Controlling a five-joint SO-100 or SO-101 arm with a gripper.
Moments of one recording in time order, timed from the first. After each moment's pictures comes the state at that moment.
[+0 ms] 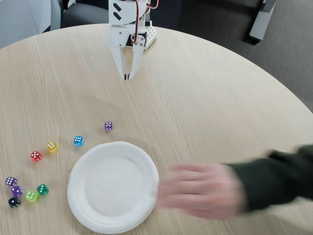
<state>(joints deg) 3.8 182.3 170.6 67.7 10.6</state>
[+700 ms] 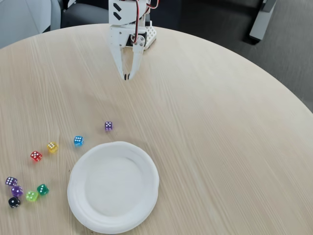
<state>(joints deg) 3.8 182.3 170.6 67.7 10.6</state>
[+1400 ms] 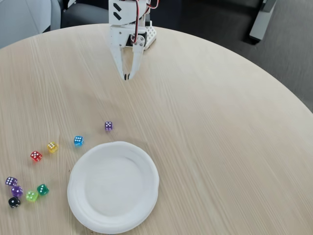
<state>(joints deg) 3.8 182.3 170.6 67.7 11.2</state>
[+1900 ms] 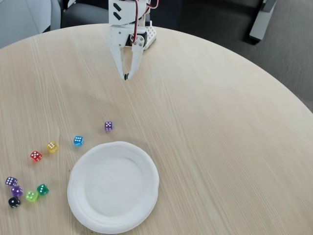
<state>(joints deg) 3.8 182.3 170.6 67.7 14.9</state>
